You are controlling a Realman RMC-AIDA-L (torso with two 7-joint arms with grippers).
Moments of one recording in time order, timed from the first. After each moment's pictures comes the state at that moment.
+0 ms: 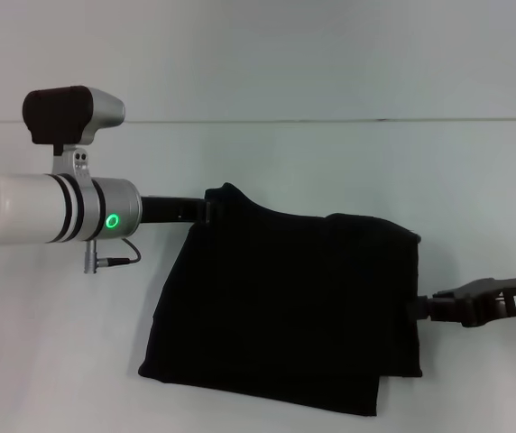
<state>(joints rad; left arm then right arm) -0.79 -2.11 0.94 0.48 2.11 0.81 -2.11 0.66 1.95 -0.70 -0.46 -2.23 -1.52 1.86</state>
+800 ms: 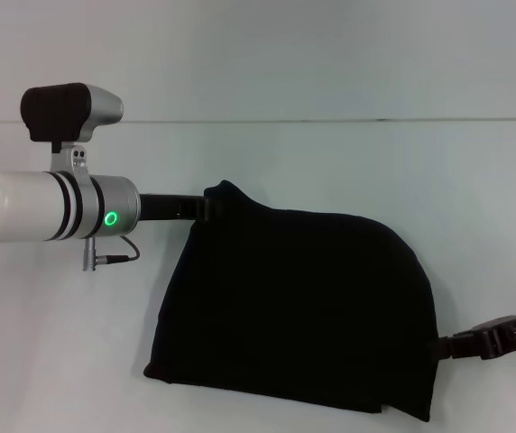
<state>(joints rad) -0.79 -2.11 0.94 0.48 2.11 0.81 -2.12 0.66 1.94 -0.71 -0.46 -2.36 -1.54 2.00</state>
